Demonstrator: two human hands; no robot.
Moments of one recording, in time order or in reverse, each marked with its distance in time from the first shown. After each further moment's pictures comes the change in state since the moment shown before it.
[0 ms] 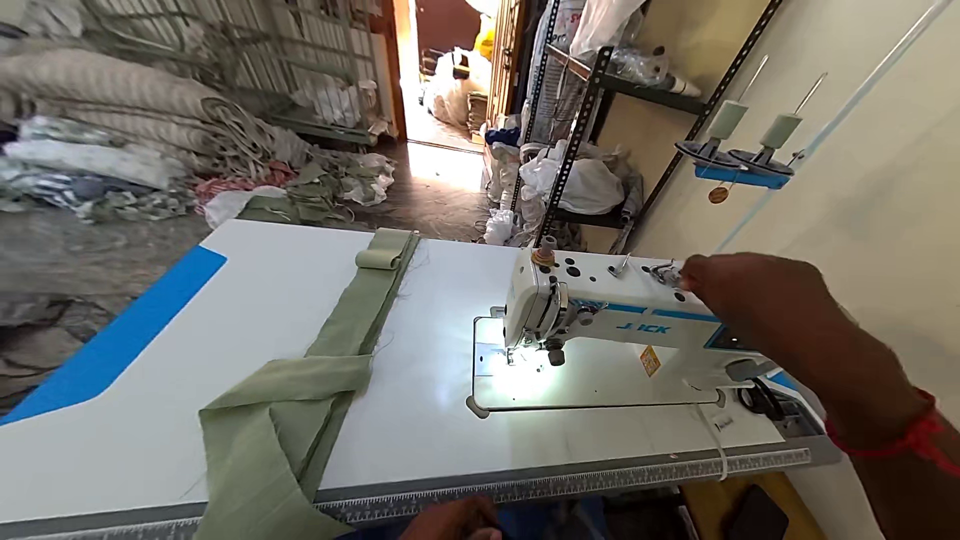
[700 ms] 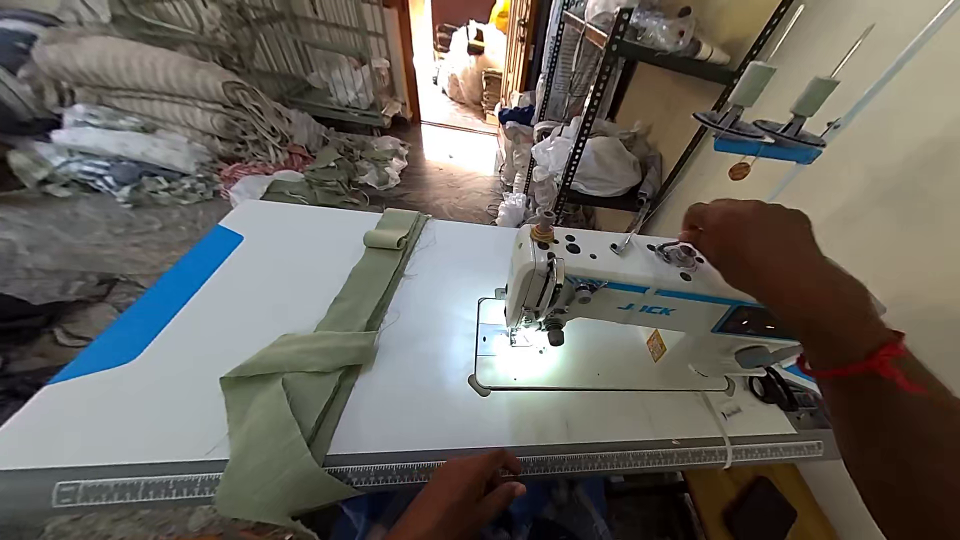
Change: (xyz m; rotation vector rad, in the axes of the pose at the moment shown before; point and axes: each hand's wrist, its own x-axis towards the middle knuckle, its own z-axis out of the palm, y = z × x) left_hand 0.013 0.032 0.001 0.087 0.087 0.051; right_hand 0.022 0.016 0.008 0.084 -0.027 0.045
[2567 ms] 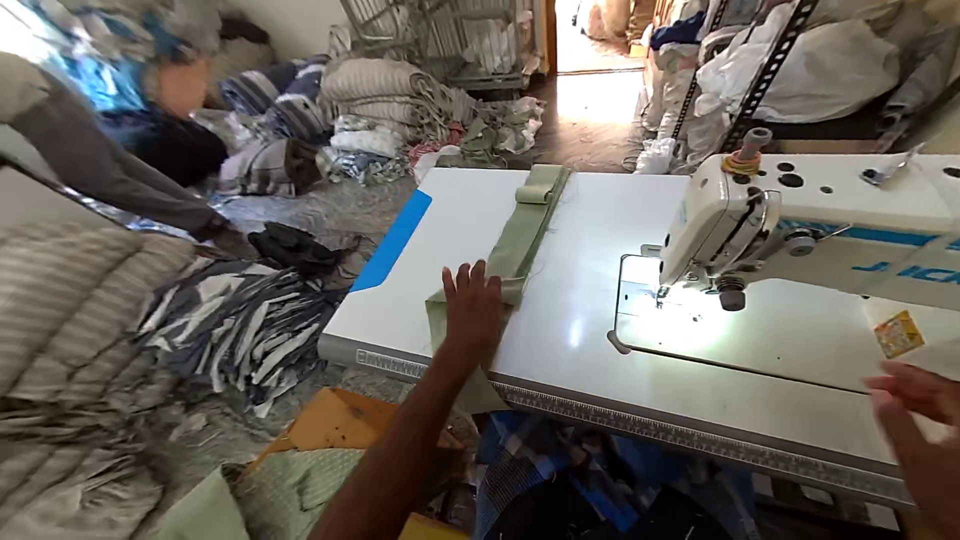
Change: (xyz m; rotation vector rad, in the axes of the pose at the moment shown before) left_hand -0.004 -0.091 -0.150 0.857 0.761 -0.264; right_hand -0.170 -0.067 0.152 0.784 0.039 0.226
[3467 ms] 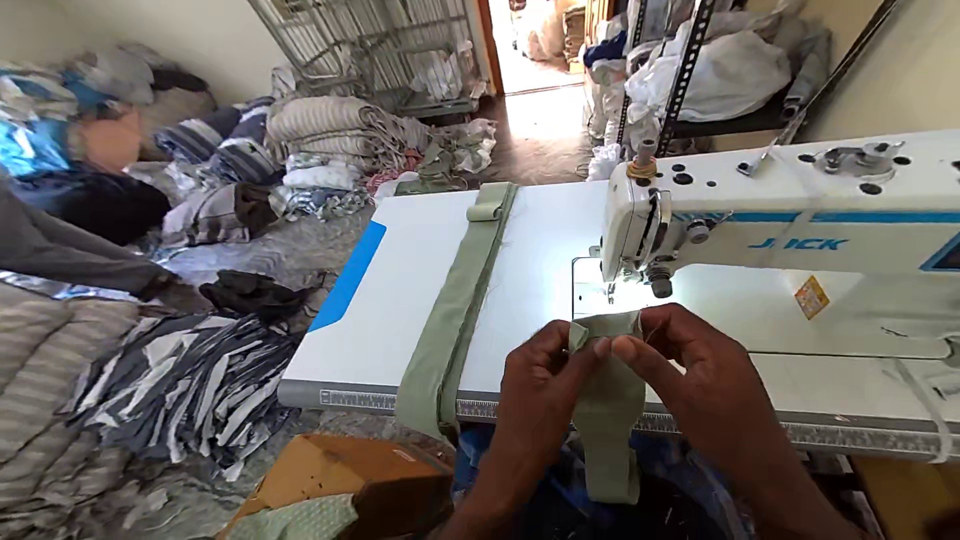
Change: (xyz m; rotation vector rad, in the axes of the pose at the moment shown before) left_hand -0.075 0.171 -0.081 -1.380 -0.042 -0.085; right_hand 0.020 -0.166 0.041 0.609 0.048 -0.156
